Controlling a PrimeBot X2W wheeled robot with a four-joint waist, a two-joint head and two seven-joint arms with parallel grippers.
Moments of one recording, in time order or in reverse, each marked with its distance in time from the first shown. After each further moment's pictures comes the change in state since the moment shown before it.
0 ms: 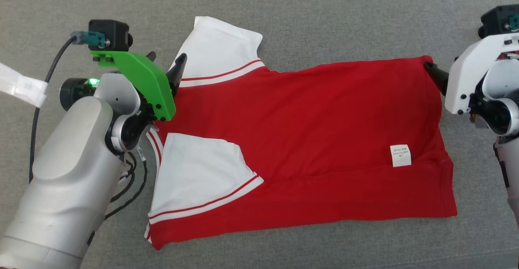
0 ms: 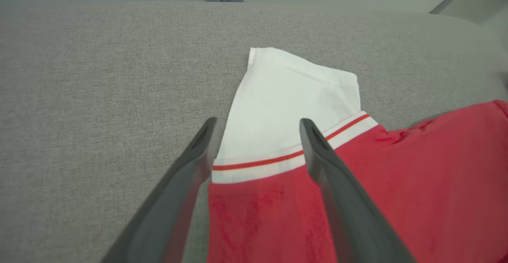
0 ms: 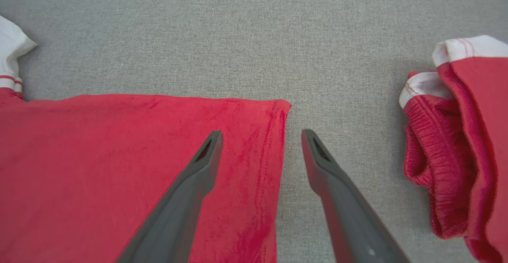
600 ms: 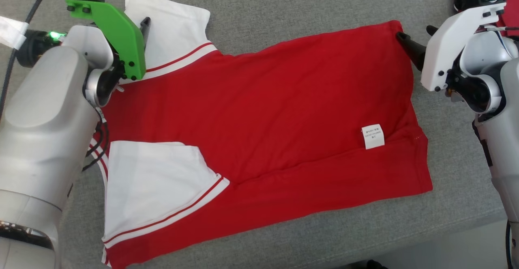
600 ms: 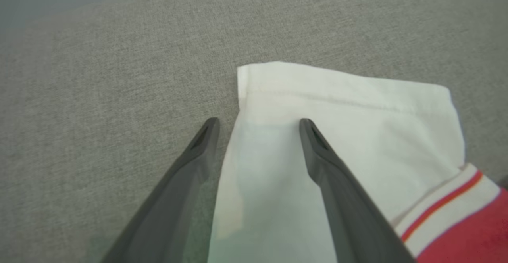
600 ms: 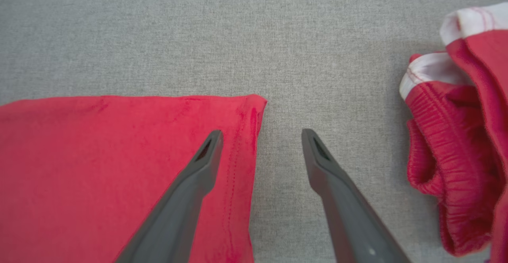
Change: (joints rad) left arm -0.264 -0.010 -0.074 0.317 0.113 -0.036 0.007; right arm -0.139 0.022 0.119 0.071 0.072 0.000 -0.094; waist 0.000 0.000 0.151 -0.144
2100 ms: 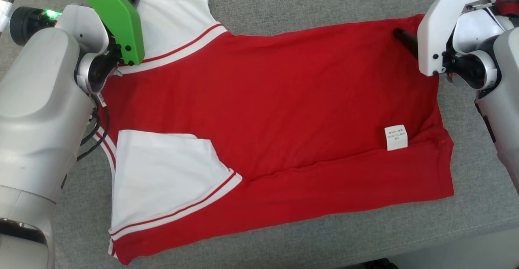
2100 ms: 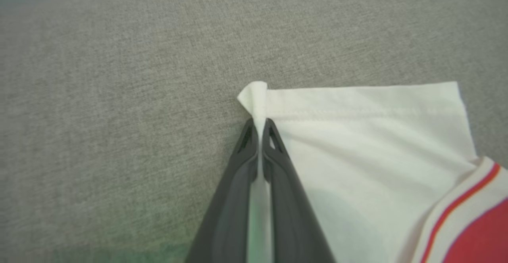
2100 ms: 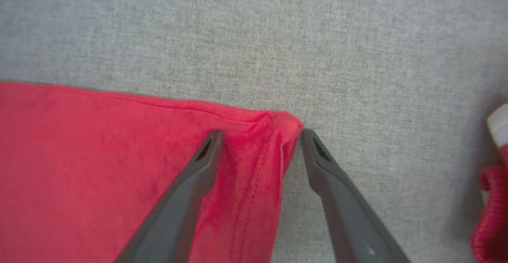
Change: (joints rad) left arm -0.043 0.022 -0.007 -0.040 -0.037 -0.029 0.023; right arm -0.158 -0.051 0.170 0.144 0.033 0.000 0.104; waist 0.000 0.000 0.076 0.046
